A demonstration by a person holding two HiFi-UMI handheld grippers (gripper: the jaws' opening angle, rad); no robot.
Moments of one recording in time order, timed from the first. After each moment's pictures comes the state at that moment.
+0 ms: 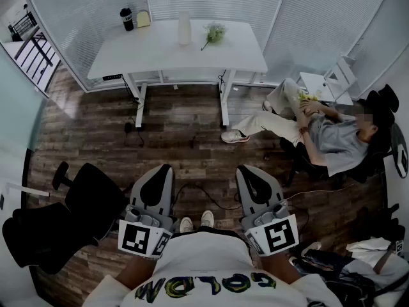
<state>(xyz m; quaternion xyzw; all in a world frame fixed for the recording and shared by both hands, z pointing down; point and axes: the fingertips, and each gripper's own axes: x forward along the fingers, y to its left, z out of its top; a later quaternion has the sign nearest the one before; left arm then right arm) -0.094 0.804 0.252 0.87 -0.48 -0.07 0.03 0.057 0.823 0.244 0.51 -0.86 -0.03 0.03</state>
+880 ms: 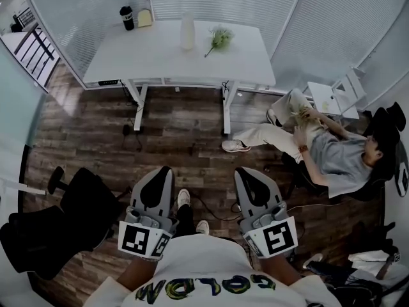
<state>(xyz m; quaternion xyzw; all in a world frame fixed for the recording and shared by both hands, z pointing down) -0.078 0.691 0.276 0.86 -0.50 -0.07 0.05 0.071 0.704 0.261 0.49 -0.87 -0.02 0.04</state>
